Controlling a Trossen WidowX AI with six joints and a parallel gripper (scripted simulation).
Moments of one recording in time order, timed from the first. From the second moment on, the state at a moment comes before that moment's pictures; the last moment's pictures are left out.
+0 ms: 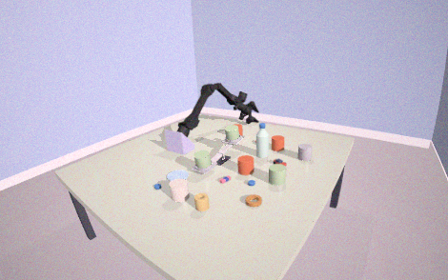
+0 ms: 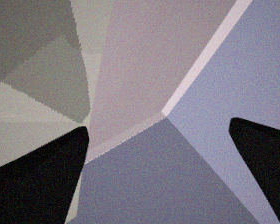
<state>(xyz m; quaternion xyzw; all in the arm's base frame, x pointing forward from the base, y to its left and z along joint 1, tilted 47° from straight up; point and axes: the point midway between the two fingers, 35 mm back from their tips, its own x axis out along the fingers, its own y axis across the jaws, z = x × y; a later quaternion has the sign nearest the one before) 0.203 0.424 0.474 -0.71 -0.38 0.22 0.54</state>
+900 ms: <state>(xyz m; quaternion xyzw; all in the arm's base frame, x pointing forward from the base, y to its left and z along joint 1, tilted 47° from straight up) 0.366 0.302 0.373 -0.77 -0.17 0.27 0.56</state>
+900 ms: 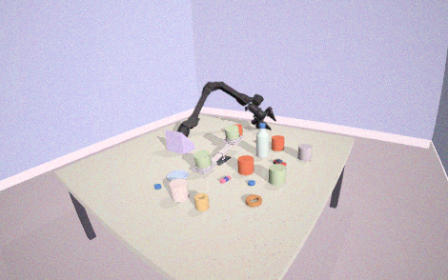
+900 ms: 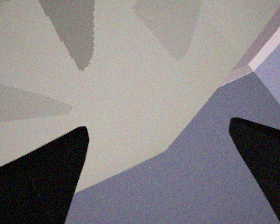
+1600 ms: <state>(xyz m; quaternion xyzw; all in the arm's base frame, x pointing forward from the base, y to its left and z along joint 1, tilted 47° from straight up) 0.425 0.197 0.304 -0.74 -0.01 0.29 0.61</state>
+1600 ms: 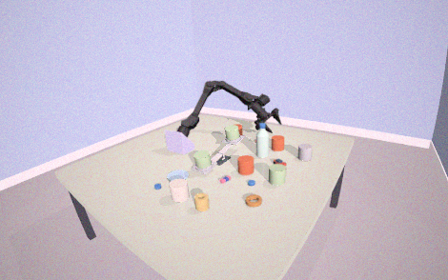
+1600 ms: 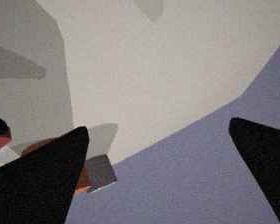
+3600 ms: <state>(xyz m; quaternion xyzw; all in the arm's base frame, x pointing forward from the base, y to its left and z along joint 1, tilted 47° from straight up) 0.283 -0.137 0.117 -0.19 0.45 0.29 0.83</state>
